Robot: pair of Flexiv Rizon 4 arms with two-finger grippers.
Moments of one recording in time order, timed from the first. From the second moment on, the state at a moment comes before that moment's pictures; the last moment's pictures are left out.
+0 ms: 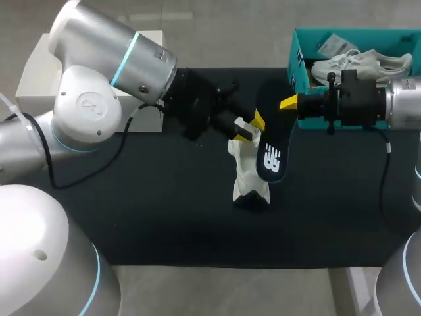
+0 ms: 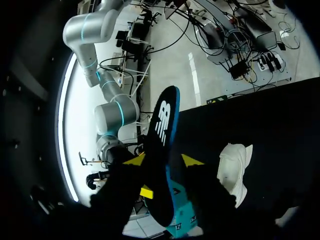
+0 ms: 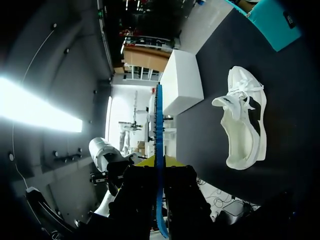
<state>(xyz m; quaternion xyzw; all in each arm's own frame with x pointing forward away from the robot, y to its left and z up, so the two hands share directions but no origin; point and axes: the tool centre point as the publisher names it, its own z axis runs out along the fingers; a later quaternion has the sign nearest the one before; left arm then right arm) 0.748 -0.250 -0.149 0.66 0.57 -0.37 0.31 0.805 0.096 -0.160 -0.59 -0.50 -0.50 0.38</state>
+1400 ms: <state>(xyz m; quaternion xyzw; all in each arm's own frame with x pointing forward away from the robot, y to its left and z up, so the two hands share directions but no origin) 0.795 -0.251 -0.093 0.76 0.63 -0.07 0.18 0.803 0.112 -0.187 -0.60 -0.51 -0.48 0.38</state>
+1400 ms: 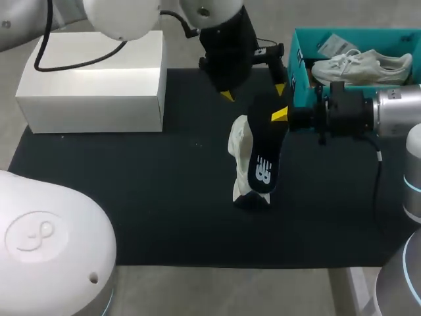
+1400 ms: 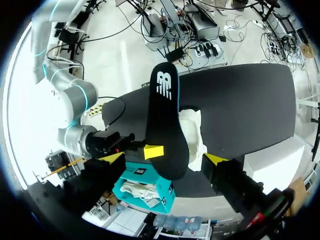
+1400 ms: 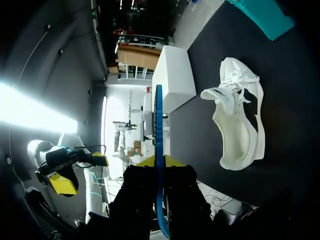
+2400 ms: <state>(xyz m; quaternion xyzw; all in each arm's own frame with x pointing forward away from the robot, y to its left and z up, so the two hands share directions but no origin) 0.790 -0.267 -0.078 0.75 0.65 -0.01 0.11 0.806 0.120 -0.184 -0.59 -0.50 -0.49 0.40</state>
